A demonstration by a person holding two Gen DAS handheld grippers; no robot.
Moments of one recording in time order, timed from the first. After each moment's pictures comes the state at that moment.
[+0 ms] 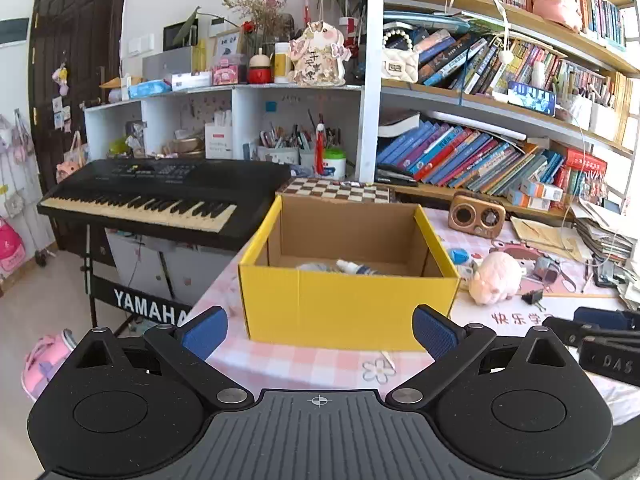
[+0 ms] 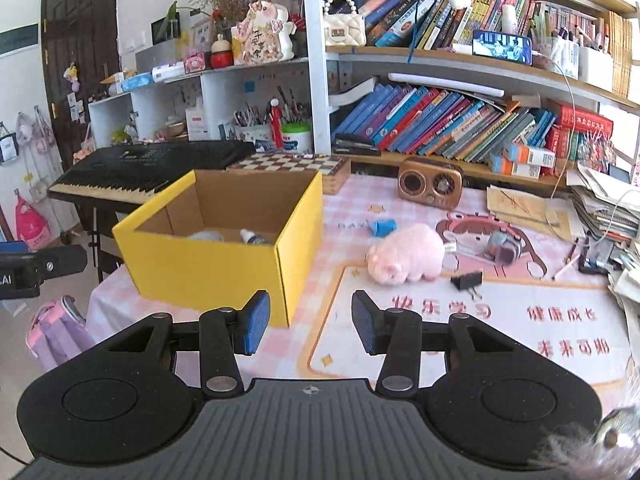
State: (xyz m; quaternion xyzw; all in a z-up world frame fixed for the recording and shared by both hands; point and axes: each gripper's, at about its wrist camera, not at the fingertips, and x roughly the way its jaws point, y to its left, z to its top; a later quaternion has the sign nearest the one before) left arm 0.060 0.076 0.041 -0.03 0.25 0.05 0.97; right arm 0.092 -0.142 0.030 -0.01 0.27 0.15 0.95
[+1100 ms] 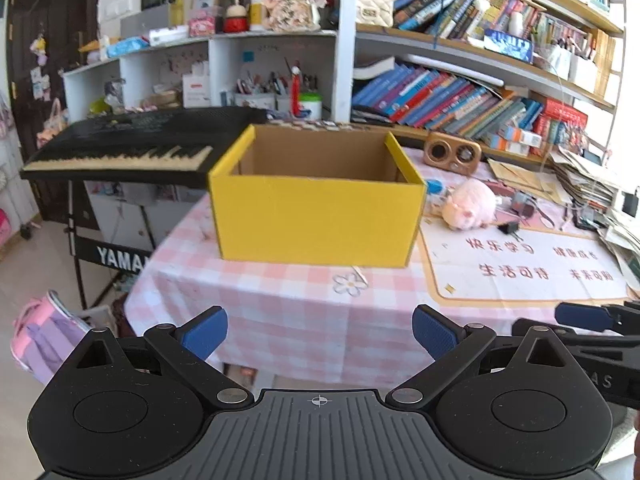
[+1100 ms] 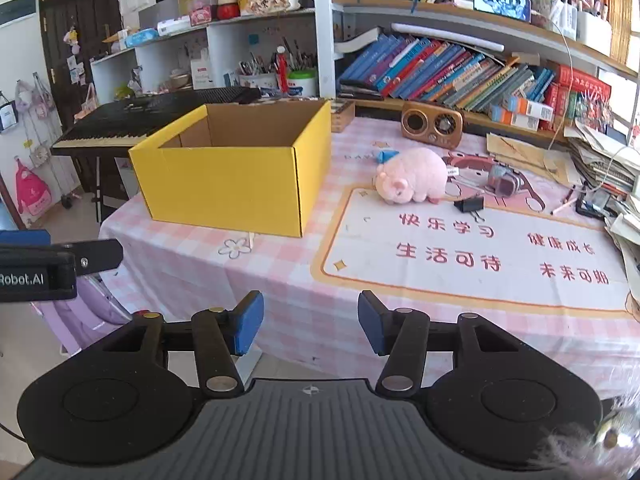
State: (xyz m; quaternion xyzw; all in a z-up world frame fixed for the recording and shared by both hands) left arm 0.031 0.054 0.000 -0.03 0.32 0.01 0.95; right arm 0.048 -0.142 -0.005 -0.02 0.33 0.14 0.93
